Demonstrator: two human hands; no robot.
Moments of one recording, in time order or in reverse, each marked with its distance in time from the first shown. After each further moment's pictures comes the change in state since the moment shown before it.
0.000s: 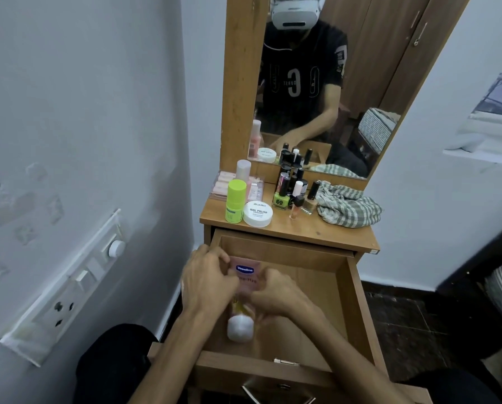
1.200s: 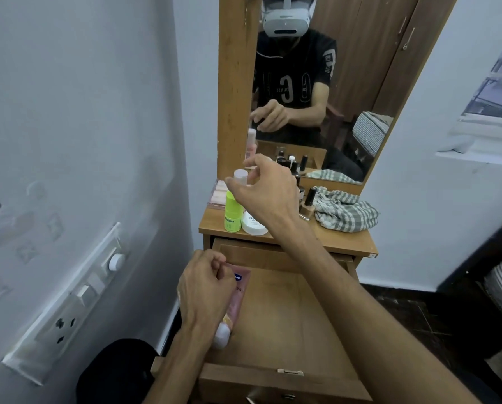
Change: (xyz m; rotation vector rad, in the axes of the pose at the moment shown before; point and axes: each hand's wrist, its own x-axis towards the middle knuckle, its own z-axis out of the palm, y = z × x) left_hand 0.001 -0.001 0.000 -0.214 0.164 -0.043; right_hand 0.017 -0.113 -0.087 0.025 0.823 -0.485
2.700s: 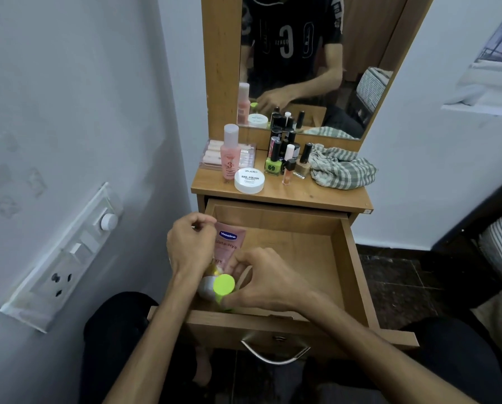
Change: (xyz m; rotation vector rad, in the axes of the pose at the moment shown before) left_hand 0.004 0.004 -0.012 -0.215 -0.051 -0.255; right_hand -0.154 0.069 0.004 0.122 -0.806 0.052
